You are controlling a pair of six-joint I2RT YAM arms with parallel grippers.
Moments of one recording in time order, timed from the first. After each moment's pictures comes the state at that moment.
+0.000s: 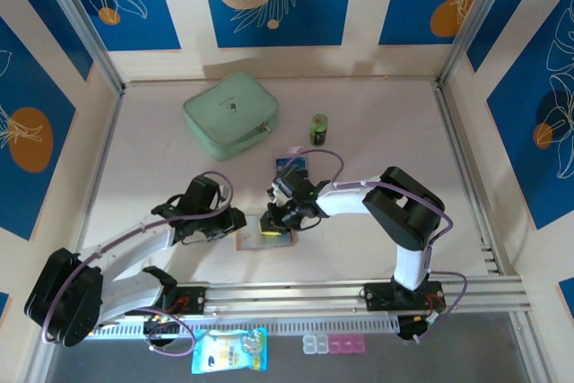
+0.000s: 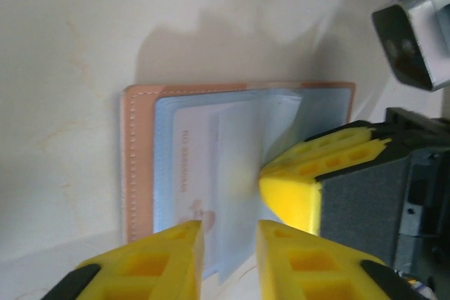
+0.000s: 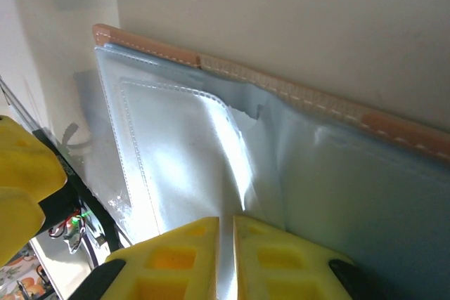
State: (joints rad) left arm -0.54 1.11 0.47 -0.35 0.40 -0.89; right arm 0.87 1.84 0.90 -0.09 -0.58 0.89
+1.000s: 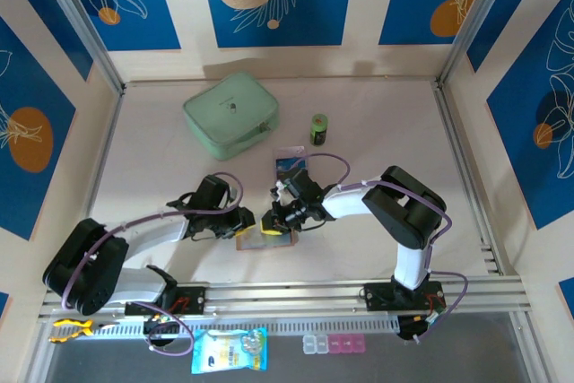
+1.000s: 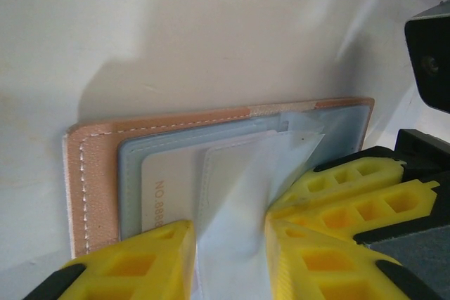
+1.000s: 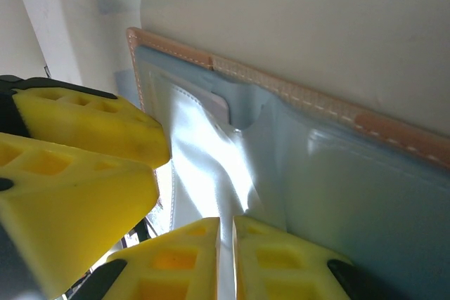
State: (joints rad) left arm -0.57 1.30 0.47 -0.18 0.44 -0.95; right arm 0.84 1.84 0.82 0.09 -0.68 0.95
